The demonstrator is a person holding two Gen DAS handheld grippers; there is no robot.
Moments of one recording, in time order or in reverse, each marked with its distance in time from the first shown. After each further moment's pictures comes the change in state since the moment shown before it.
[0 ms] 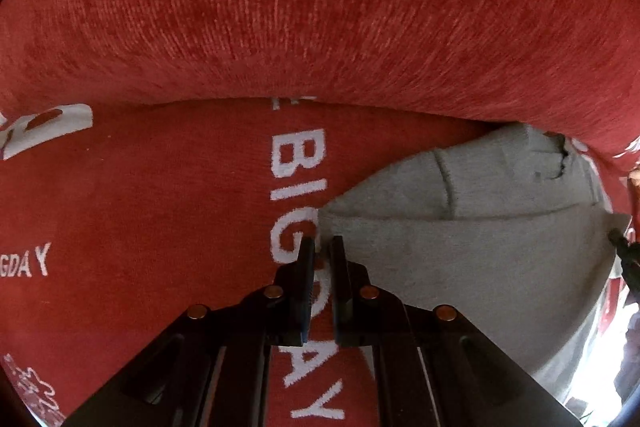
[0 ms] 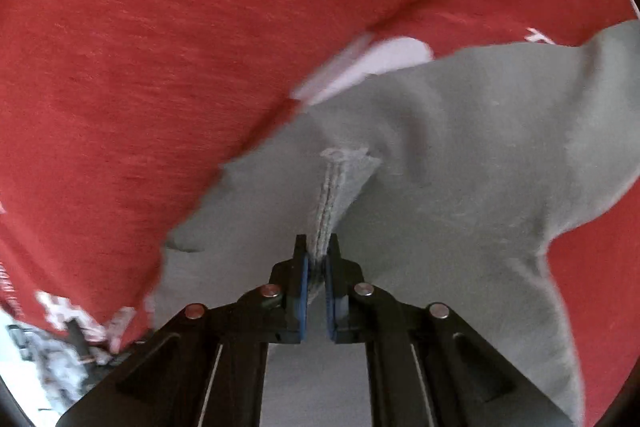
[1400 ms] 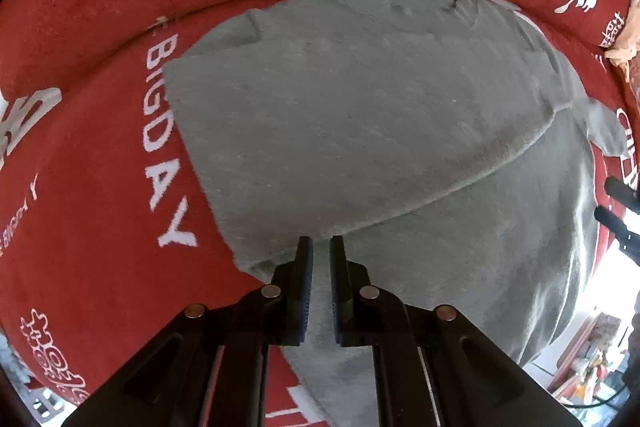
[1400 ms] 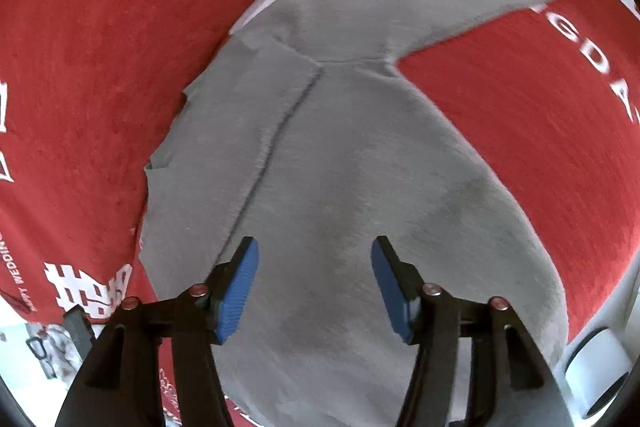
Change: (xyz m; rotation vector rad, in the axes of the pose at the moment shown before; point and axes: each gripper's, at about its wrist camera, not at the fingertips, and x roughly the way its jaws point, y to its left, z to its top) left arm -0.035 -0.119 -0.103 0.225 0.162 0.016; right arm -0.048 -0.039 -0.086 0.141 0.119 0.008
